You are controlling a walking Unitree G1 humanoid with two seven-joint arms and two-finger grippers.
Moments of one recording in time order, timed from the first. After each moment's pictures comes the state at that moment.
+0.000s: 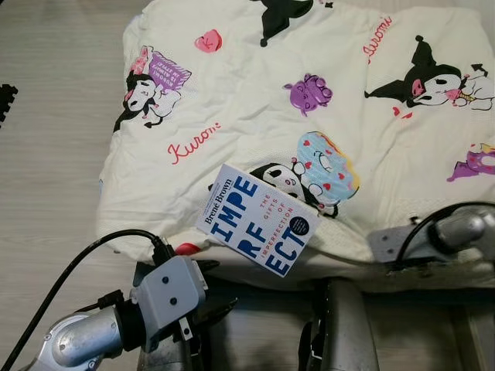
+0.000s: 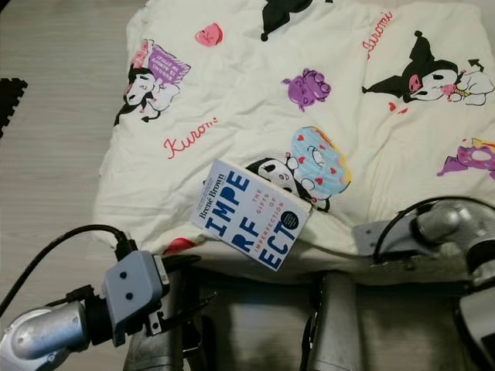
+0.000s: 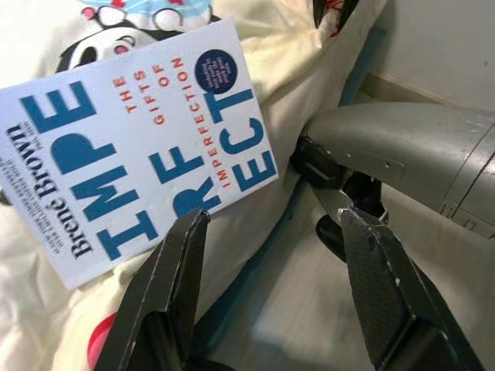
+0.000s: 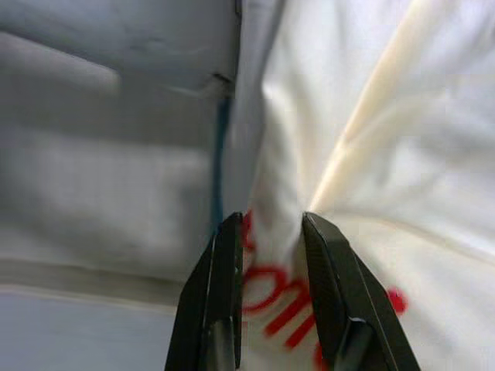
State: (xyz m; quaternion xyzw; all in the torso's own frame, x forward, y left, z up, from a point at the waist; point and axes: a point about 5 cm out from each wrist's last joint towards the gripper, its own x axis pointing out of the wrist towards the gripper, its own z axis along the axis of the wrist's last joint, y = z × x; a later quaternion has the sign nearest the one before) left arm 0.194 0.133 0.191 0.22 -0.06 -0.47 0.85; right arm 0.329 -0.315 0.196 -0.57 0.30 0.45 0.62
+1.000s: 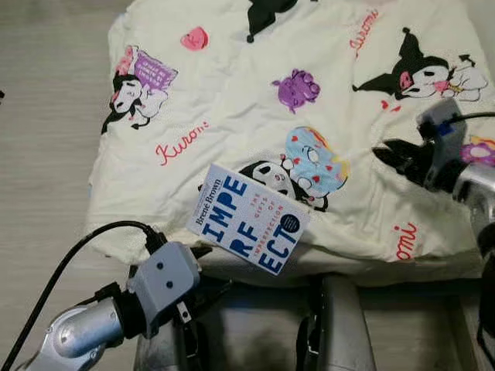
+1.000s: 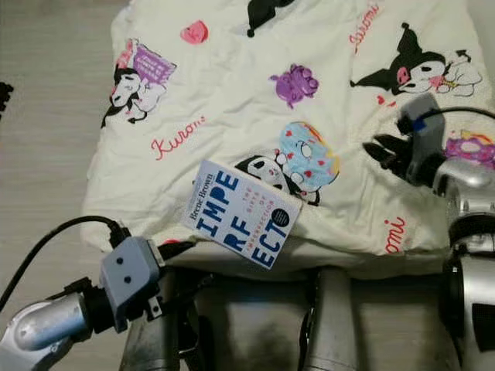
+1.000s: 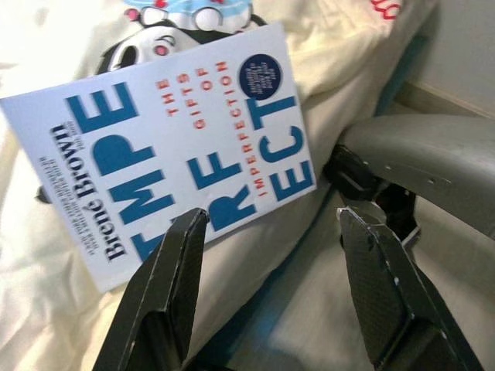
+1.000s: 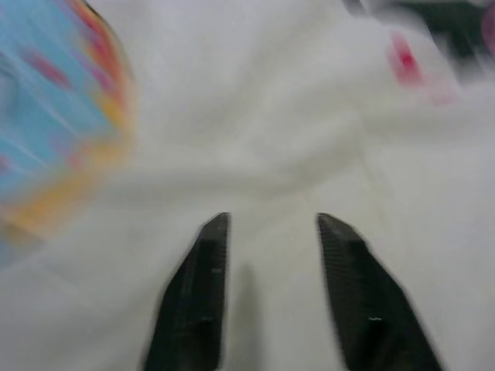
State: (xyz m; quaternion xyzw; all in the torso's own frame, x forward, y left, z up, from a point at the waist) left arm 0.205 0.140 0.195 0.21 -0.07 -0.42 0.88; right arm 0.365 -0.326 0.235 -0.16 0.02 0.10 0.98
